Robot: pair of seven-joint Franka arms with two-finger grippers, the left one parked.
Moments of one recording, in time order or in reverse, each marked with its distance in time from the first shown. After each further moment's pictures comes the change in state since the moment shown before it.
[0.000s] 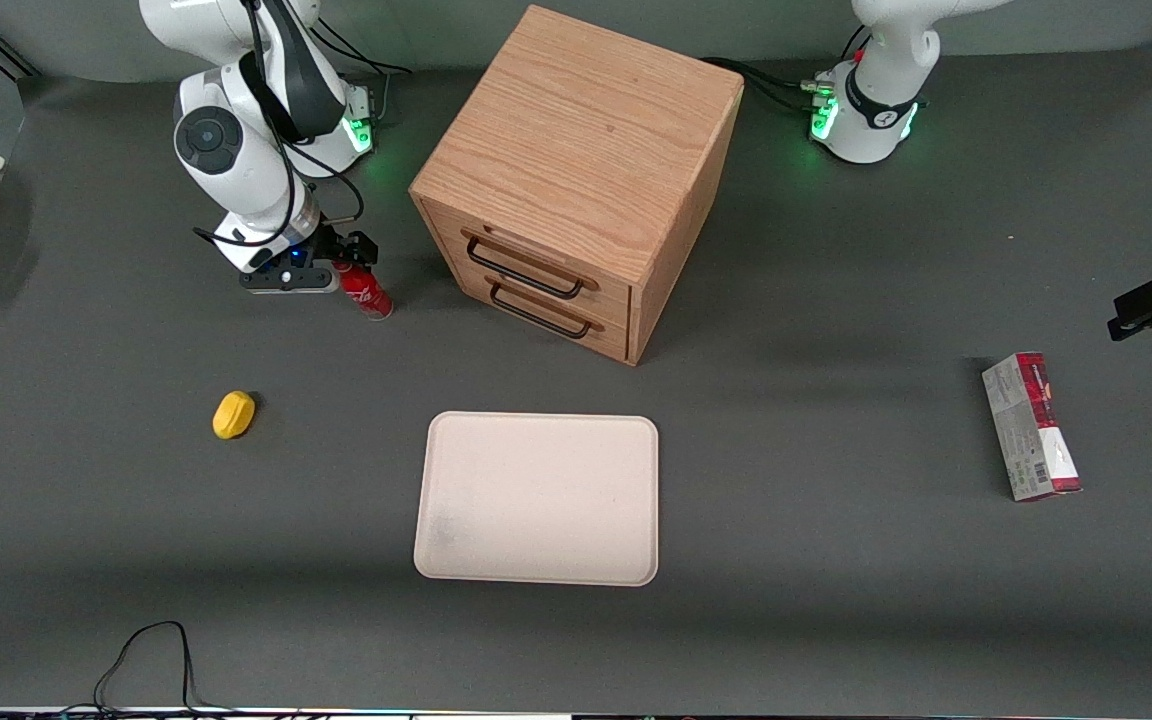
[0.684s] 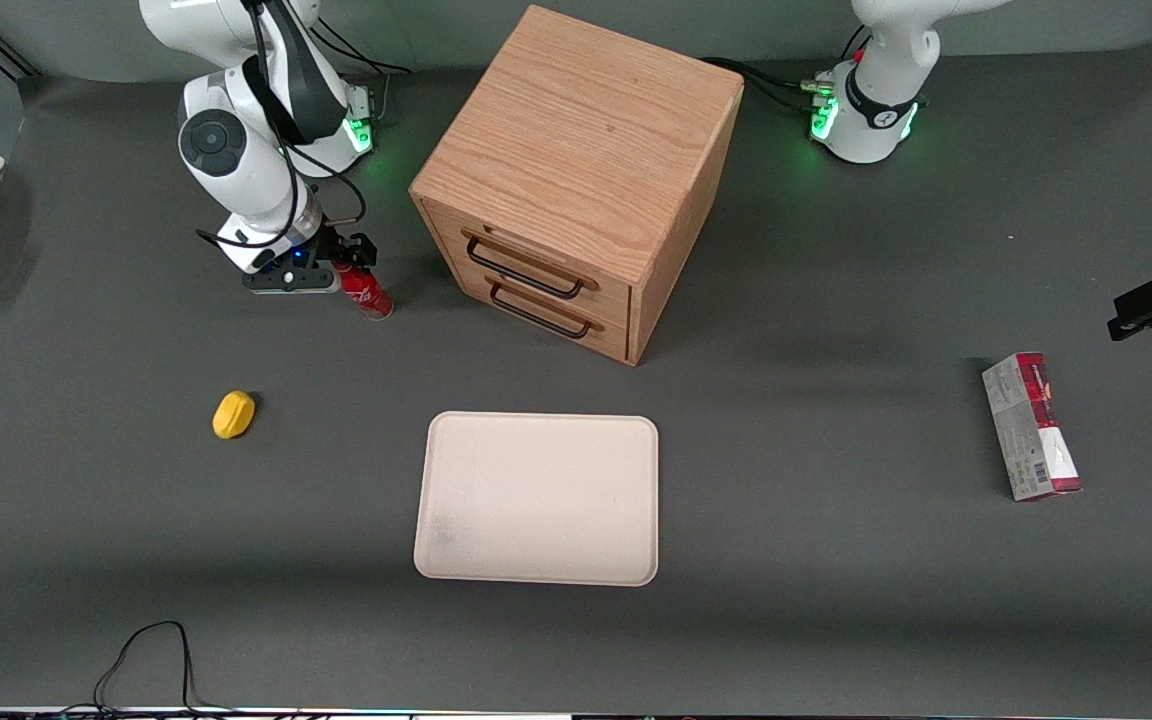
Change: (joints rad) arm 0.001 0.001 0.000 -0.017 0.000 0.018 0.000
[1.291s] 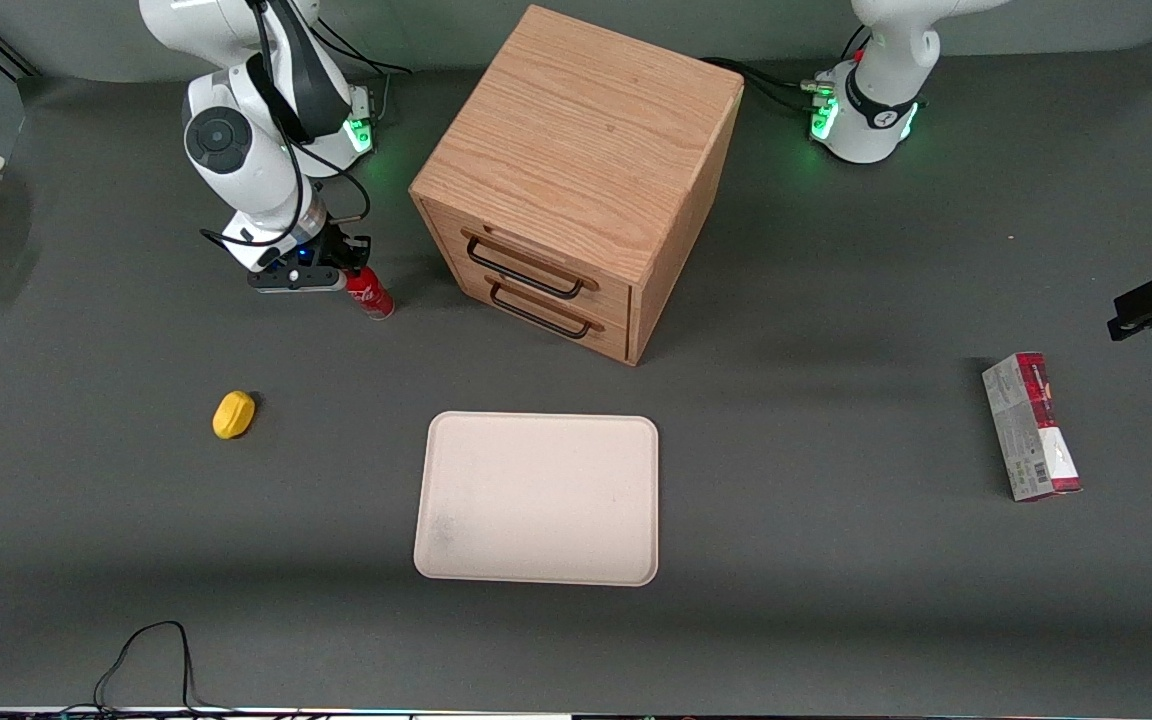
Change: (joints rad) arm 0.015 0.000 0.000 0.000 0.001 0.002 0.000
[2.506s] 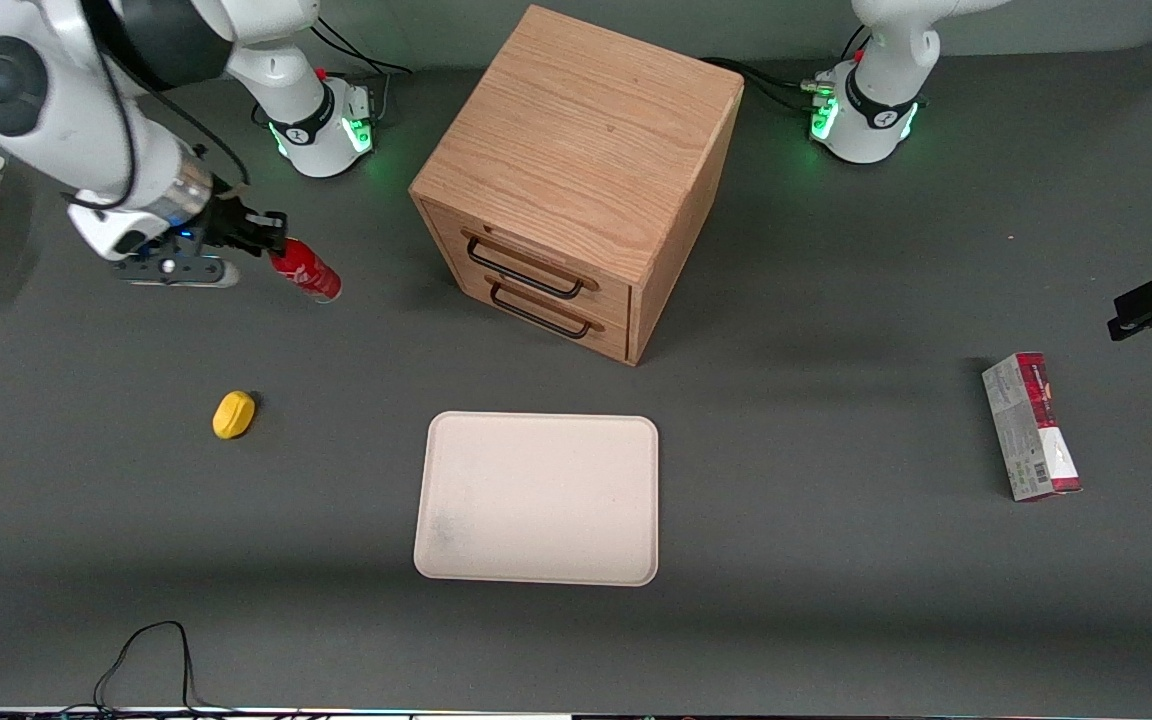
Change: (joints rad) arm -0.001 0.081 -0.147 0.658 0.000 -0.668 -0.011
